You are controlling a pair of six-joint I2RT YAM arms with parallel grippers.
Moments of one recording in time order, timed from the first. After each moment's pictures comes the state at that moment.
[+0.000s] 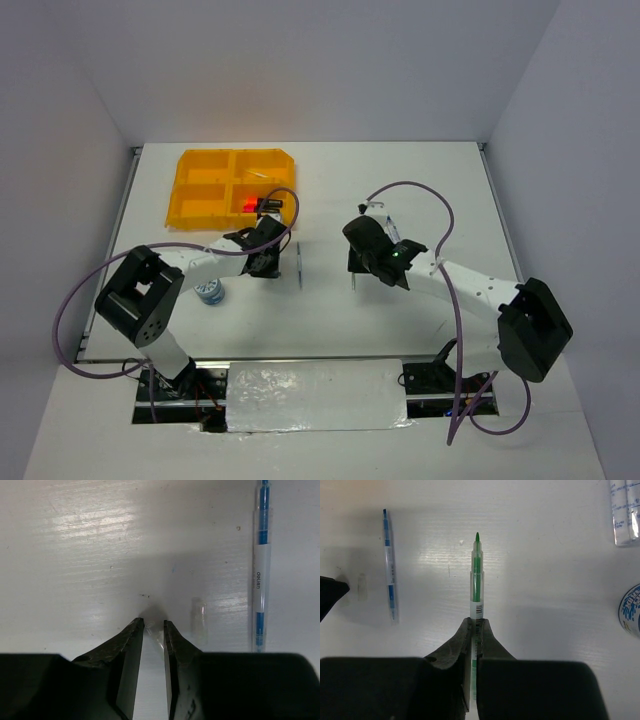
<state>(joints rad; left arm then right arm) -0.59 1.64 0.91 -0.36 -0.23 -0.51 0.76 1.35 0.87 -0.38 0.35 0.66</state>
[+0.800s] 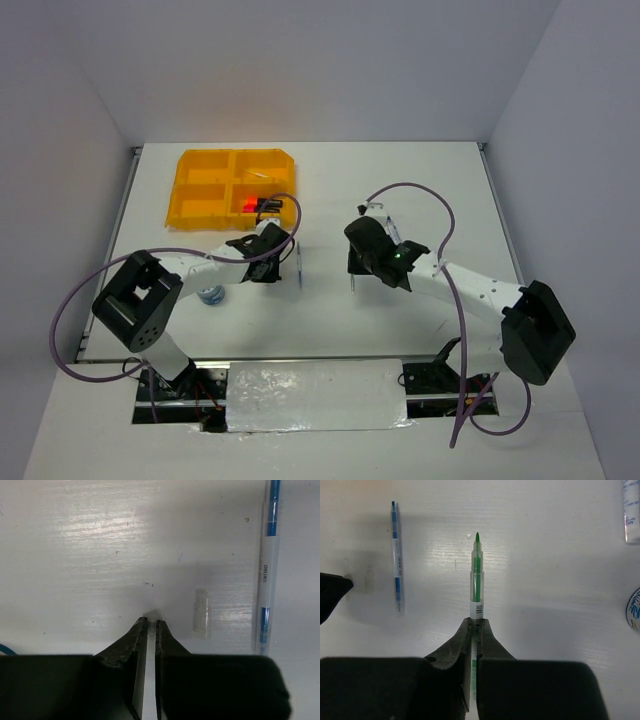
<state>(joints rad) -0.65 1.62 0.87 -0.36 -0.31 -0.59 0.76 1.33 0.86 -0.38 0.32 0.66</state>
